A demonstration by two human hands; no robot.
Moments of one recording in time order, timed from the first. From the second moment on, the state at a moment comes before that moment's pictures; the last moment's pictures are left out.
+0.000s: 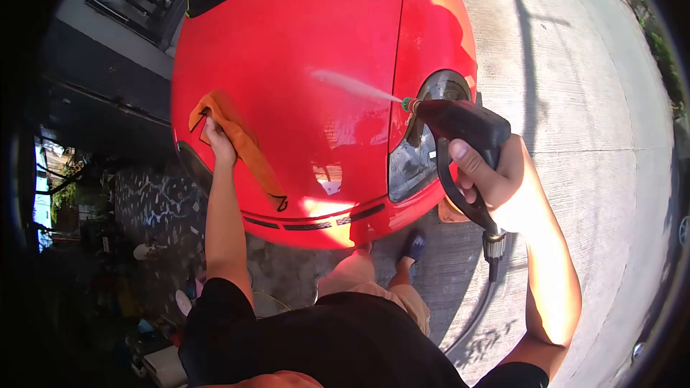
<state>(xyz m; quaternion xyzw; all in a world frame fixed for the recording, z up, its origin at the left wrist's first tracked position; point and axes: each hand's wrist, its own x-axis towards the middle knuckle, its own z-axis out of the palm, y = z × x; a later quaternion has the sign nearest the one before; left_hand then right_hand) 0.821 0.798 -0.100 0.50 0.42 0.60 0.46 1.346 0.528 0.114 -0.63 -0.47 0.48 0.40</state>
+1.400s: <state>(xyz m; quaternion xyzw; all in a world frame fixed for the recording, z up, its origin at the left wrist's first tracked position) 0.994 0.897 -0.306 0.93 0.38 0.02 -0.04 1.224 0.563 0.093 -0.78 -0.29 0.32 0.45</state>
